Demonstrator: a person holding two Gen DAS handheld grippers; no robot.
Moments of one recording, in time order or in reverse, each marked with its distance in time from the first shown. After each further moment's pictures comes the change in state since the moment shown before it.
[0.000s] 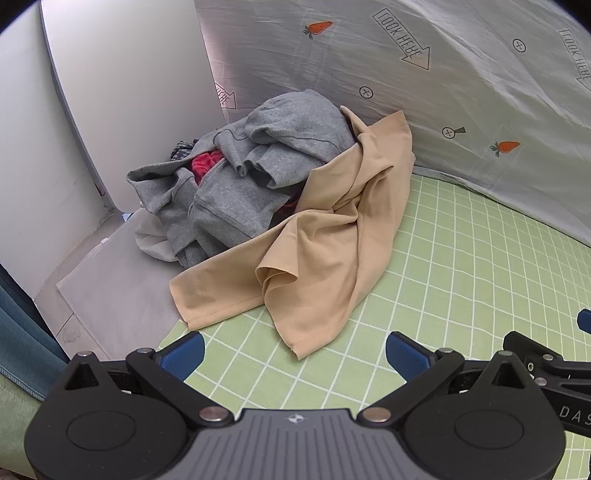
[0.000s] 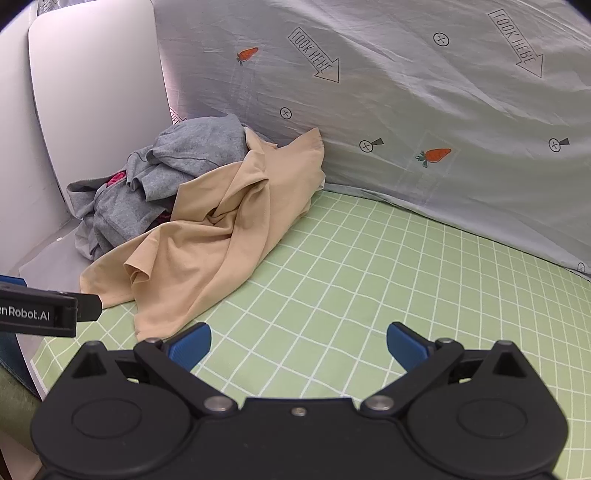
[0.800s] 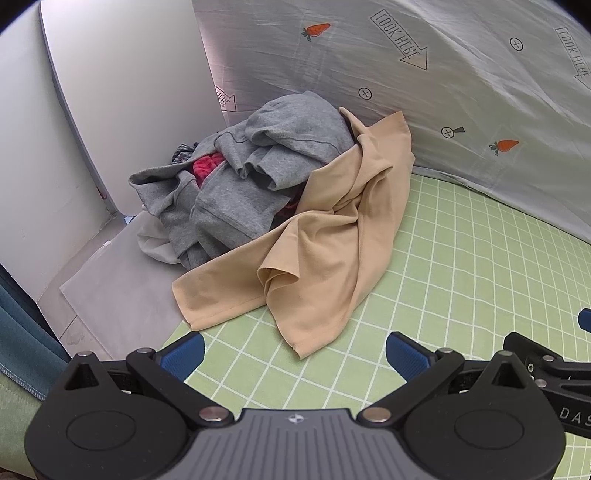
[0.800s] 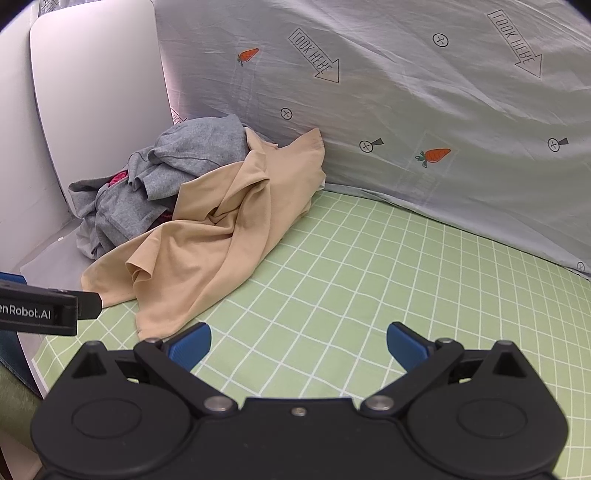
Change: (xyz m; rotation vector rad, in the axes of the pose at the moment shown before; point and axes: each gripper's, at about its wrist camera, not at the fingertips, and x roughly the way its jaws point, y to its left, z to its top) left arm -0.004 0.001 0.001 0.010 -0.007 0.000; right arm -0.003 -0.001 -0.002 -0.002 -0.004 0.005
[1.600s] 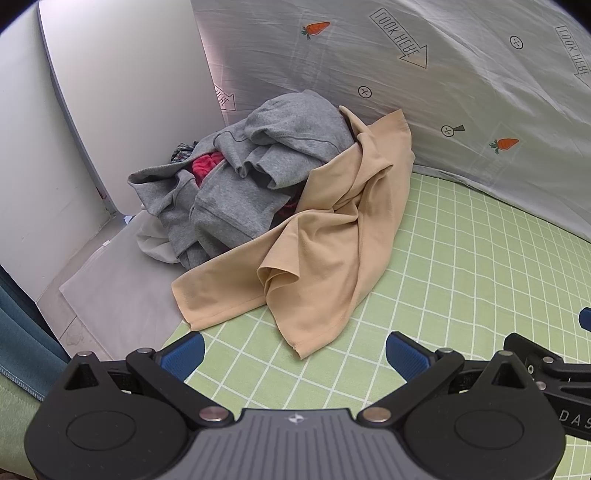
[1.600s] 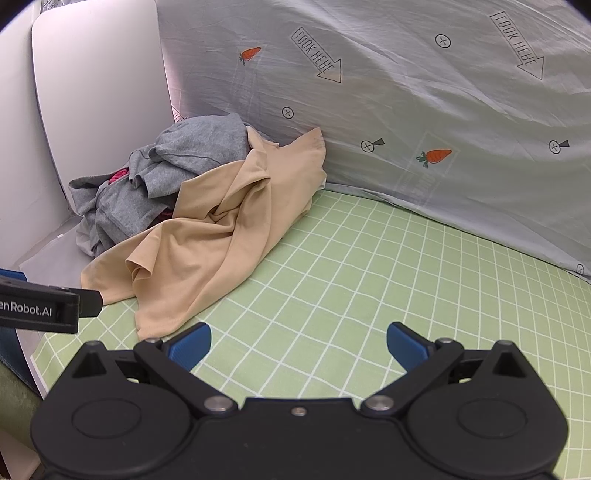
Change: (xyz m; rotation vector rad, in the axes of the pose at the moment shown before) left arm 0.000 -0.002 -0.003 0.002 -0.004 0.001; right arm -0.002 0.001 -0.001 -0.005 0.001 -0.008
